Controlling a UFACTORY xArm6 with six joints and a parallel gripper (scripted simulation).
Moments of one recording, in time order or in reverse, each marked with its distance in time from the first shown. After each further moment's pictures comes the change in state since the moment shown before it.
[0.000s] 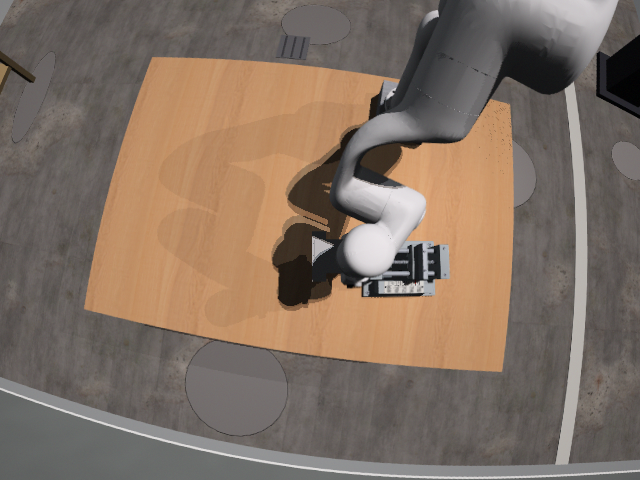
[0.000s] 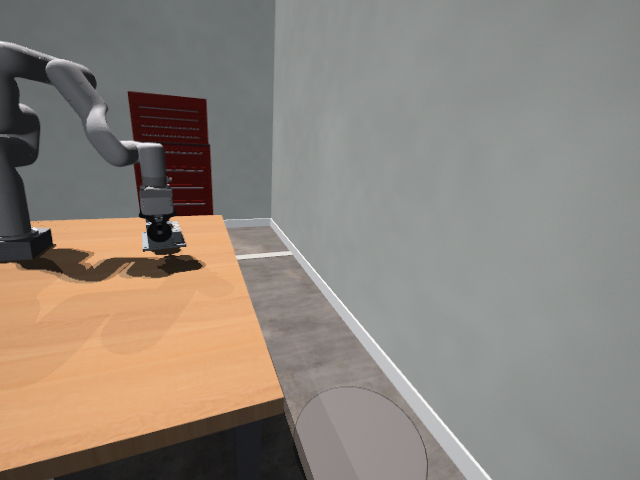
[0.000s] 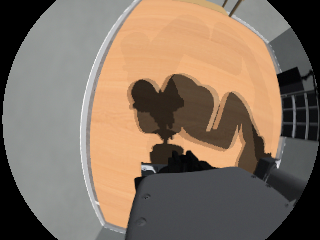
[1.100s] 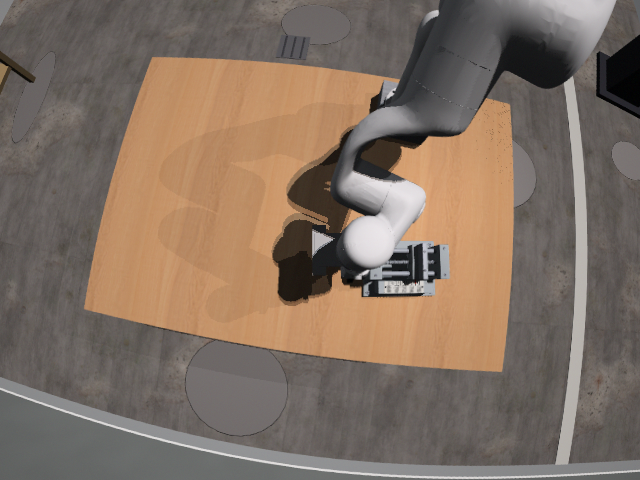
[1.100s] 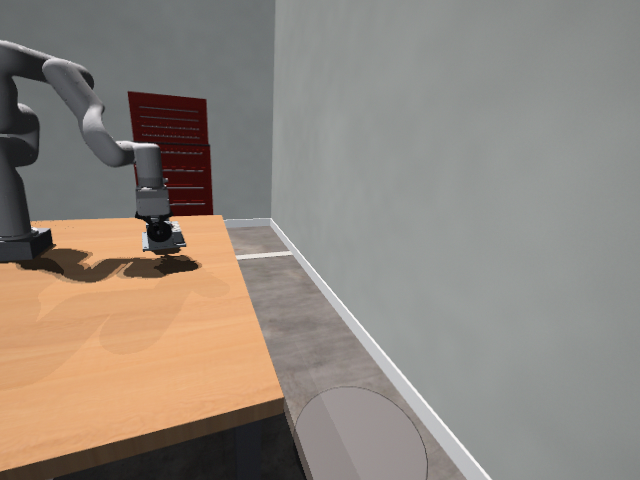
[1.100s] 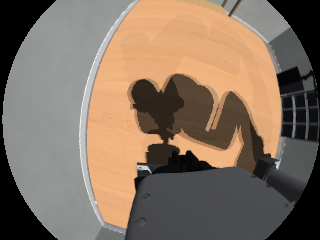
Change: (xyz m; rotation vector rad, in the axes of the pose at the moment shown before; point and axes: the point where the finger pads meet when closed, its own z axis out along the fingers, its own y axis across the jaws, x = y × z) arm 0.000 0.011 0.002 0.000 0.000 0.000
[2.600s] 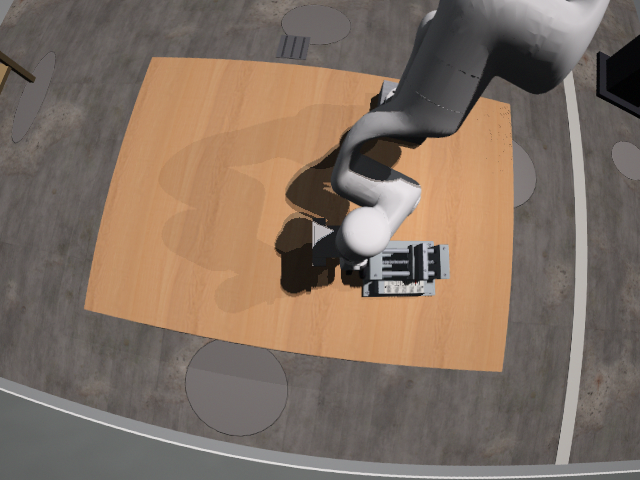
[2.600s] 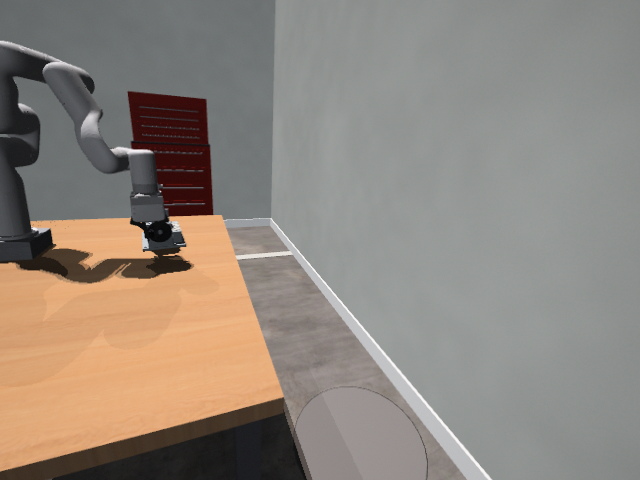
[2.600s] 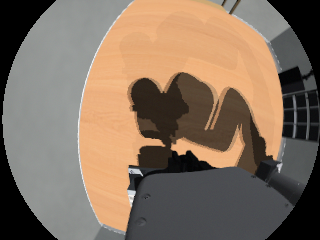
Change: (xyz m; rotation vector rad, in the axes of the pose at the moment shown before) arm 0.000 0.017 0.020 0.003 0.001 -0.001
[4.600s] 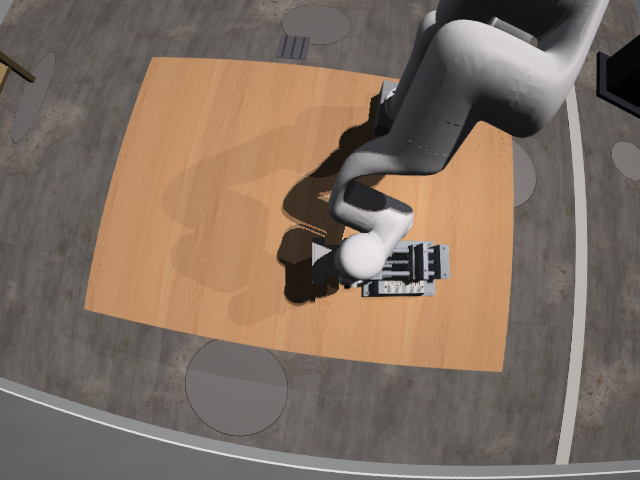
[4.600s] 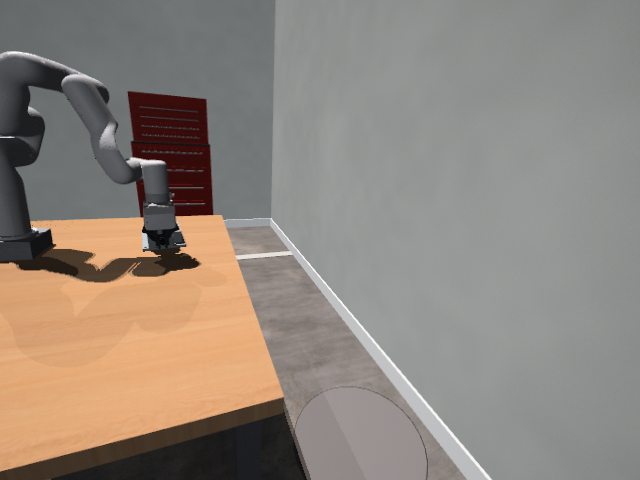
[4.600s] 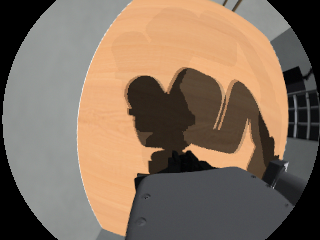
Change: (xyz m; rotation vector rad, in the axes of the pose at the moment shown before) arm 0.000 -0.032 0.033 -0.006 -0.002 0.001
